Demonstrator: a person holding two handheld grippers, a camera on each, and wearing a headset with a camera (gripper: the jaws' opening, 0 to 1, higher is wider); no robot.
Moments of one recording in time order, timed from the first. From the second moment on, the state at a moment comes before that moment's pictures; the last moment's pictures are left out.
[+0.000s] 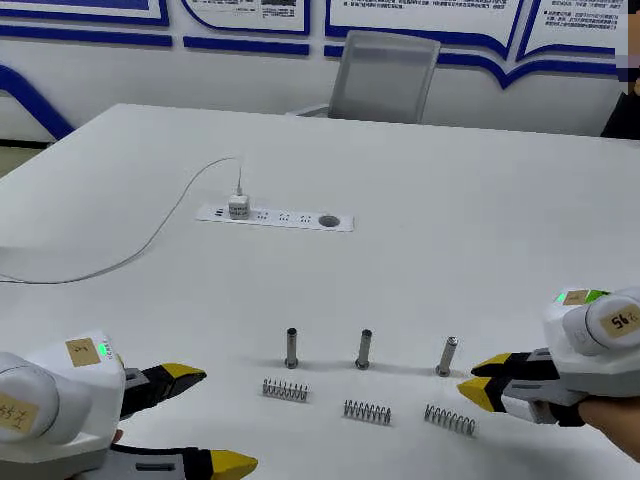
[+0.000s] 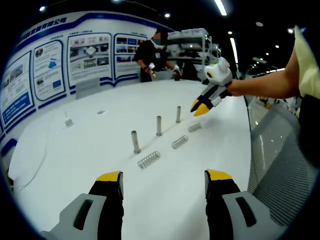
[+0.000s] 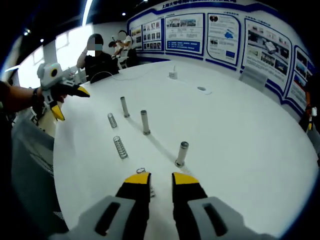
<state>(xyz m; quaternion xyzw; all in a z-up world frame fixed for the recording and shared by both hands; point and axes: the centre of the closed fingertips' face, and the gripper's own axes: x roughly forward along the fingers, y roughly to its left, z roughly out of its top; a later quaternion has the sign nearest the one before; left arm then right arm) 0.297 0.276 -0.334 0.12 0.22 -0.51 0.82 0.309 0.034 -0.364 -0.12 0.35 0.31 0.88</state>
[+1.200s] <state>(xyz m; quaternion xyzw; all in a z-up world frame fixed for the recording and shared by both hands) 0.289 0.270 -0.331 0.12 0.22 -0.51 0.82 0.288 0.039 -0.404 -0.20 0.40 0.41 0.79</state>
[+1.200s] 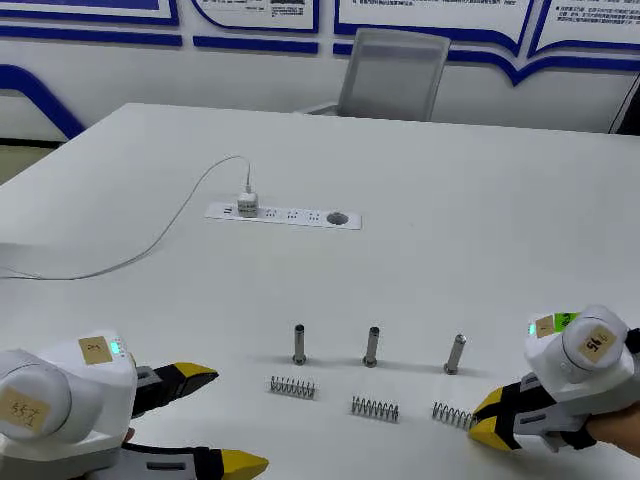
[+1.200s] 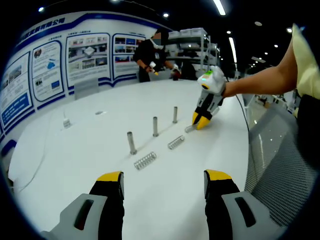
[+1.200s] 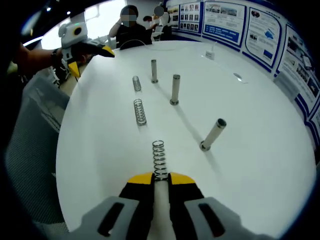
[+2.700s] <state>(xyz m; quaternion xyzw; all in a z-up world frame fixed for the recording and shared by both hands) 0.257 0.172 -0.338 0.16 0.19 -0.63 0.74 0.263 0.123 -0.349 -0.25 0.35 0.50 0.75</state>
